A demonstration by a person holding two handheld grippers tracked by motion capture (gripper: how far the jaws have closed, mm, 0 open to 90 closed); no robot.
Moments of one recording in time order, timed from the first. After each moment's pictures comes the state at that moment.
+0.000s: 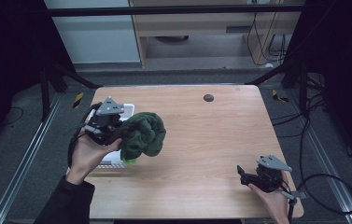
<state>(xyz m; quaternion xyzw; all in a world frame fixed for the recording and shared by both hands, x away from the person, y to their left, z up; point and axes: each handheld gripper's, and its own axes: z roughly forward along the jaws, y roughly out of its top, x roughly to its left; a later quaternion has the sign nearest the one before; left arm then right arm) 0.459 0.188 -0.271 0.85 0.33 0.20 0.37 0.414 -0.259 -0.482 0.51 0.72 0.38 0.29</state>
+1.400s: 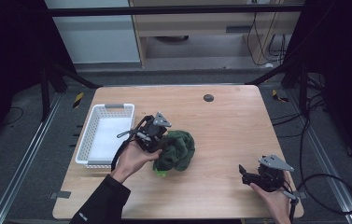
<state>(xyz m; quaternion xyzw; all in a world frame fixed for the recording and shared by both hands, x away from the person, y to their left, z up) 0.486 0.100 -0.344 0.89 0.29 0.13 0.32 0.414 -0.264 -0.482 0.51 0.71 0.38 0.30</state>
